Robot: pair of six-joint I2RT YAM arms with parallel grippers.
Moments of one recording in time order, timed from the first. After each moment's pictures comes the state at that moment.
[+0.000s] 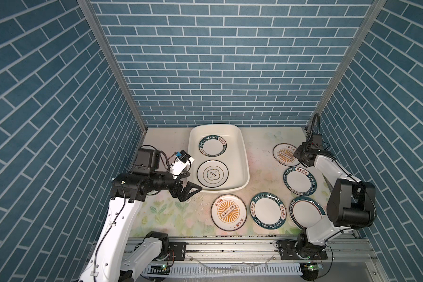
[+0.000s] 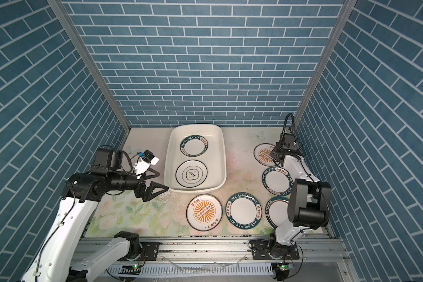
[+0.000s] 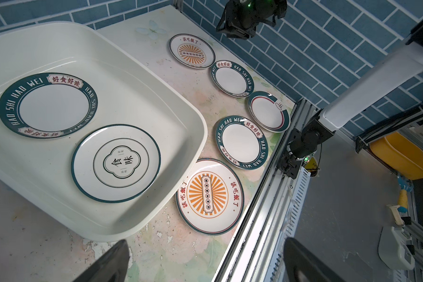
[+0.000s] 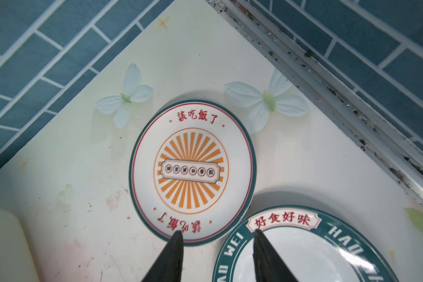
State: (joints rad) left arm -0.18 0.96 1.26 -1.20 0.78 0.37; right arm -0.09 1.65 1.18 -0.39 0.09 0.51
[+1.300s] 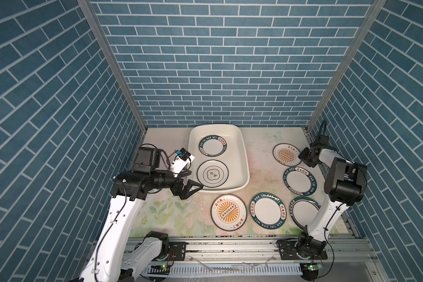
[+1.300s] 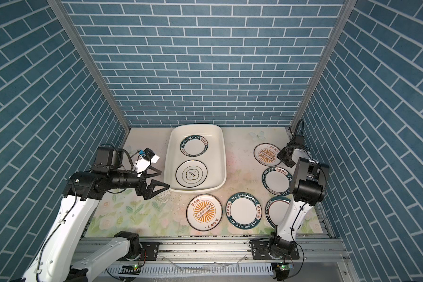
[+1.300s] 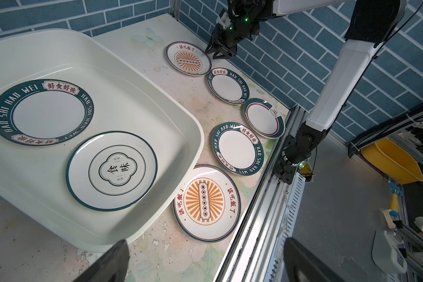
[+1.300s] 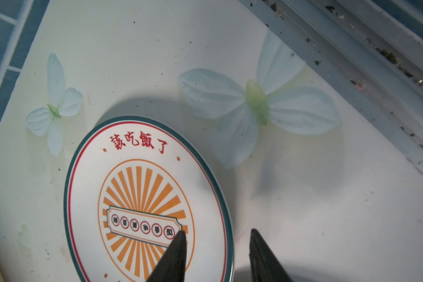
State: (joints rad) left arm -0.18 0.97 1.26 -1.17 0.80 0.35; right arm -0.25 1.99 1.37 -0.41 -0.16 0.49
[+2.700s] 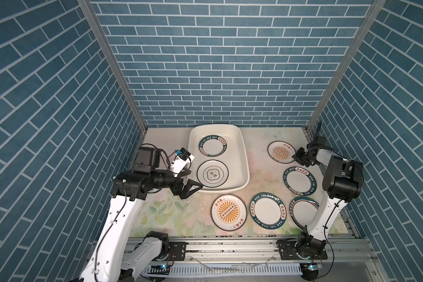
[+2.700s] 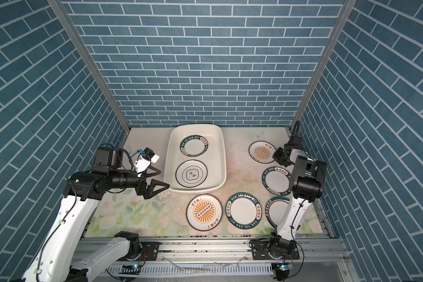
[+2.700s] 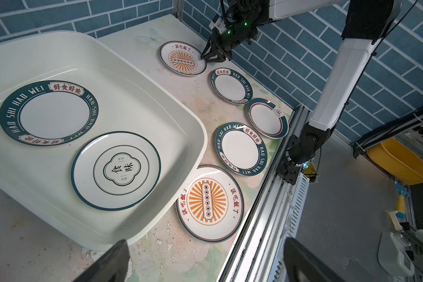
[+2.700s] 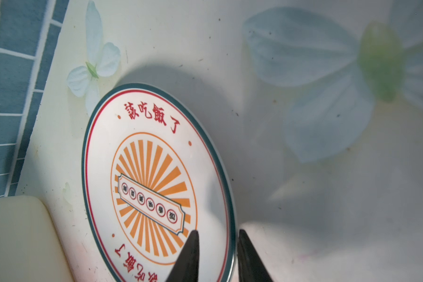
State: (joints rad) left arm -0.18 0.97 1.26 -1.17 0.79 0.35; right arm -0.23 2.05 1.37 -0.35 -0.37 0.47
